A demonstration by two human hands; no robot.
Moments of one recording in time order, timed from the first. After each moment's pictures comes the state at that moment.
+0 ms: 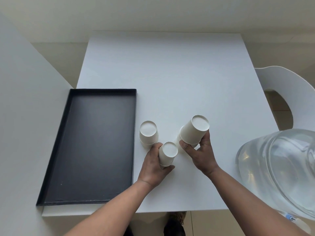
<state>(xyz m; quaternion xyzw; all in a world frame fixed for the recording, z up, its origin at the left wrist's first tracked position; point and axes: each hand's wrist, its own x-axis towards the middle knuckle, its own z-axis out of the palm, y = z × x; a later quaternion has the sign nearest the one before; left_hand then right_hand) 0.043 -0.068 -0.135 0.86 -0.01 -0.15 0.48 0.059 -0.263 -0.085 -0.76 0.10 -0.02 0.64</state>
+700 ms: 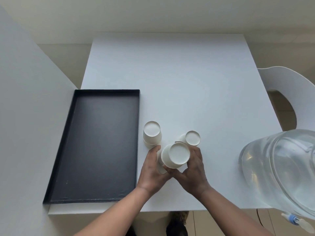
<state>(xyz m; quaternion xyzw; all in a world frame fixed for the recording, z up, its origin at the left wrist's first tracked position) 0.021 -0.054 -0.125 0.83 0.05 -0.16 0.53 0.014 -0.217 -0.086 -0.89 -0.02 -0.10 0.45</state>
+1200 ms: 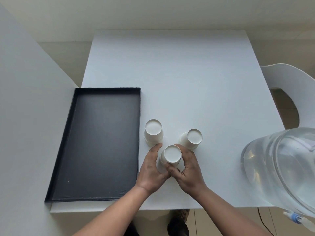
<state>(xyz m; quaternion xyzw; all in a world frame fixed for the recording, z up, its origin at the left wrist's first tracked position) 0.021 -0.043 -0.119 0.84 0.00 -0.17 0.52 0.005 -0.209 -0.110 -0.86 0.03 0.00 0.51</state>
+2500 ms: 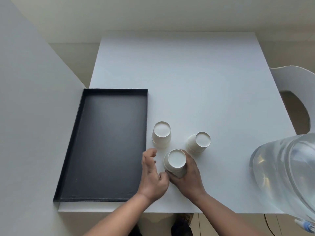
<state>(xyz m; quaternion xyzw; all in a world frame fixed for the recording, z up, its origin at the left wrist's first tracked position) 0.008 -0.034 -0.113 0.85 0.00 -0.04 0.53 0.002 -0.189 -0.125 -0.86 0.07 0.02 0.51</state>
